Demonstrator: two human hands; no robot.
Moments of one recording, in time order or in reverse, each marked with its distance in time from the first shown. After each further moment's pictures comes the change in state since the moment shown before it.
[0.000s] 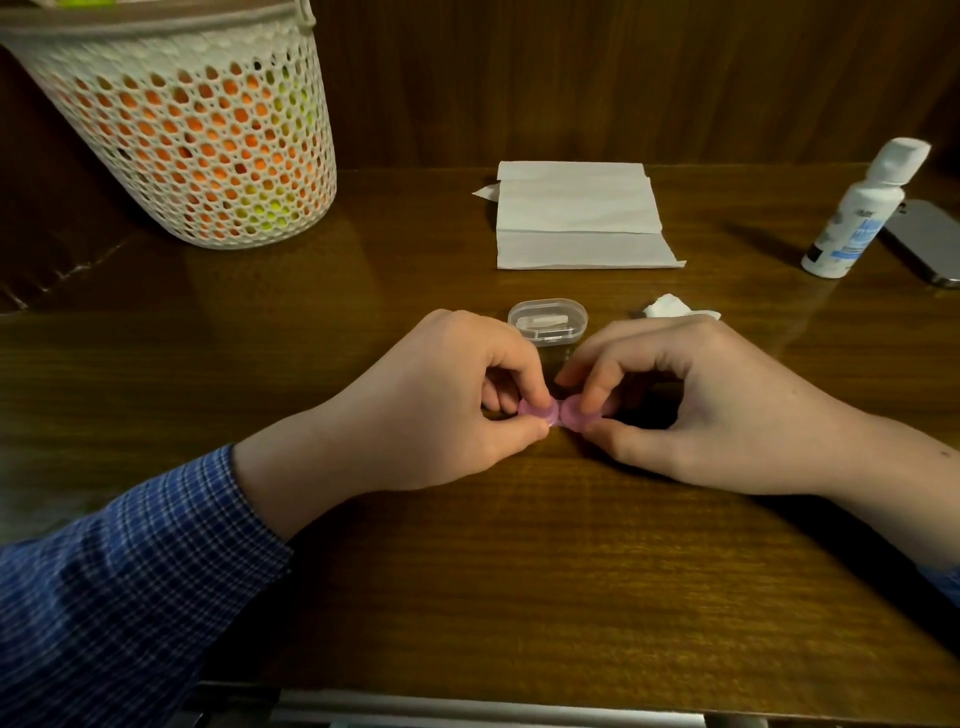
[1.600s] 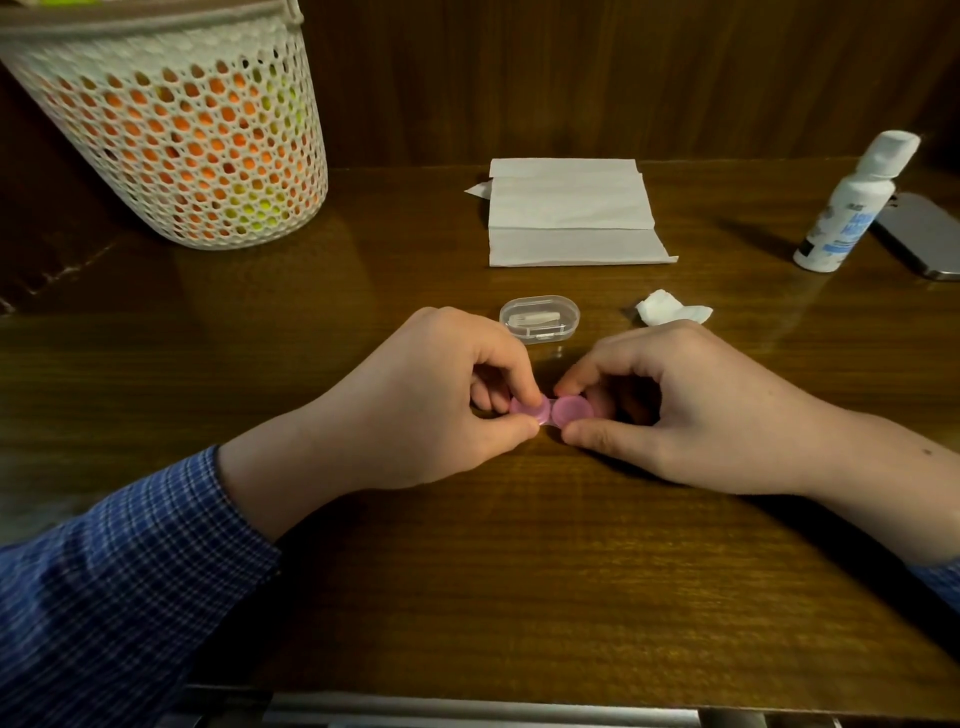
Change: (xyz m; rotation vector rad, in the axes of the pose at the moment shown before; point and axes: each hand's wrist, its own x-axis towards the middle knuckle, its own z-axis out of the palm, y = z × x) left_hand 0.000 0.001 0.000 -0.005 -0.004 -0.010; right_hand 0.000 0.001 0.003 -0.082 -0.042 0.058
